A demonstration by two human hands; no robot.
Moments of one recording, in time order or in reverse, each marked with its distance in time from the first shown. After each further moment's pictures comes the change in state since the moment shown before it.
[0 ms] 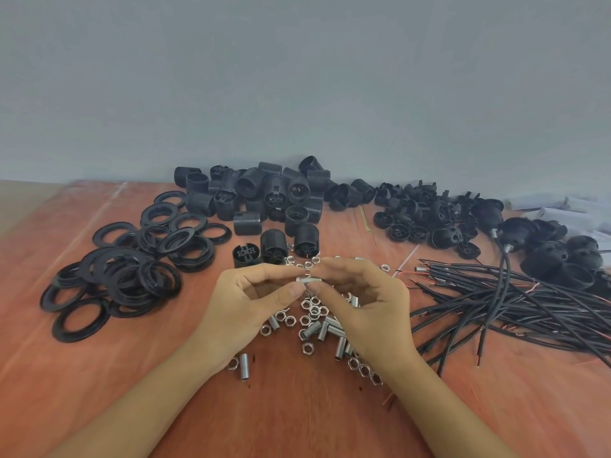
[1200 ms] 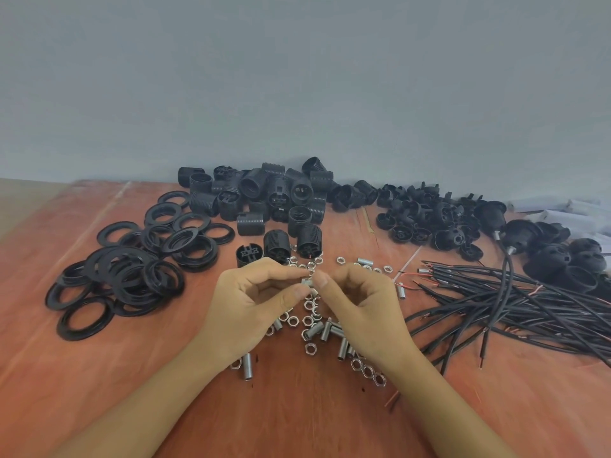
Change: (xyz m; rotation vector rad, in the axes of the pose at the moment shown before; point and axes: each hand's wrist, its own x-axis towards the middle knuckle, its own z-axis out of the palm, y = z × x) left_hand 0.001 -0.004 0.001 0.104 -0.015 0.274; right_hand 0.004 -0.003 0.003 -0.035 -0.148 0.223
